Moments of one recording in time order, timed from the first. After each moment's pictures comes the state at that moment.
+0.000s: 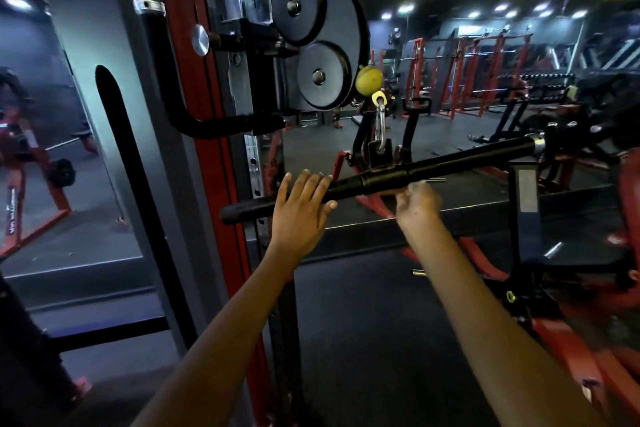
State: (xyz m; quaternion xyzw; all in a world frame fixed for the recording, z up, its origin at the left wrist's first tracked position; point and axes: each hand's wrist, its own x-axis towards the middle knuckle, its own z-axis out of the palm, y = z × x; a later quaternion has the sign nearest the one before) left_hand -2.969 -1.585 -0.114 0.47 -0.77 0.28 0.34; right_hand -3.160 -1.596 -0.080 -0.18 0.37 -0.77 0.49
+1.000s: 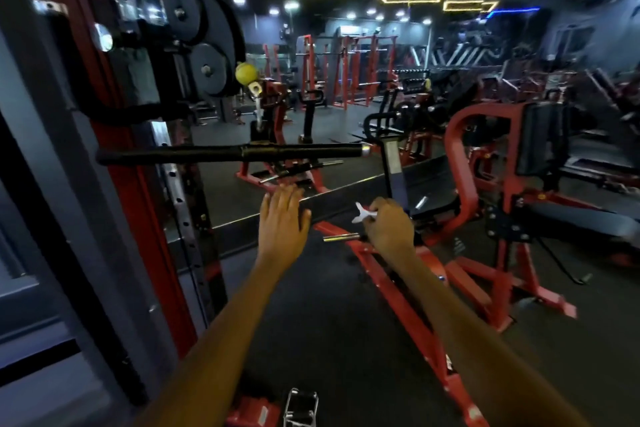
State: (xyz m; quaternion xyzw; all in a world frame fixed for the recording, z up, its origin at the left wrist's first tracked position) left_hand -3.049 -1.413 -0.146 0.41 -0.82 0.08 0.38; right_hand -3.222 -1.314 -0.123 -0.49 0.80 -0.36 -0.04
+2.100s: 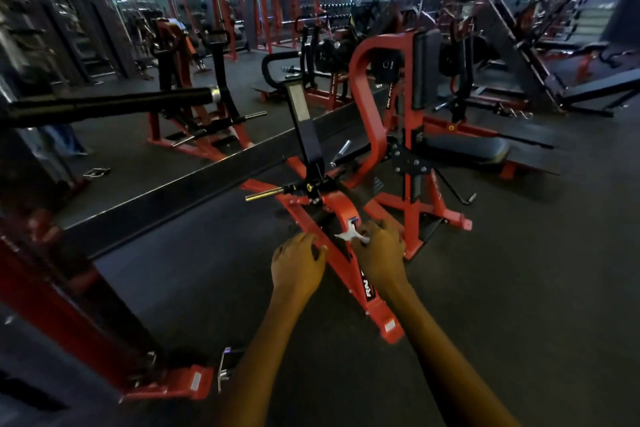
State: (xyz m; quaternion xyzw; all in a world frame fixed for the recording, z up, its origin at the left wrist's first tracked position) left_hand -3.284 -1.238 -0.249 0.42 -0.87 -0.15 0.19; right_hand -3.408 -1.152 -0.244 -0.37 0.85 -0.38 0.01
